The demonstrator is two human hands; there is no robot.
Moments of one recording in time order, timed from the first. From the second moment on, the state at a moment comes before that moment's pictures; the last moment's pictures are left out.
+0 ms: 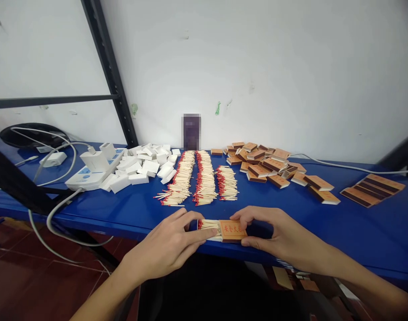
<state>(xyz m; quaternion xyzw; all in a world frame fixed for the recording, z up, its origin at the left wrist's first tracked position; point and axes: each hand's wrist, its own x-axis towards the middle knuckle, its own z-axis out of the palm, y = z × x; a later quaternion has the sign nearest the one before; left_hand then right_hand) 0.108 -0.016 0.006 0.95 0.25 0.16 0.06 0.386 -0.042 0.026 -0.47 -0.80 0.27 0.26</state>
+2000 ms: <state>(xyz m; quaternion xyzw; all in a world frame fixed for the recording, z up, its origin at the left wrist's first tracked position) 0.109 -0.018 0.001 0.90 0.33 0.24 0.19 0.370 -0.036 0.023 -0.44 -0.85 0.20 0.23</state>
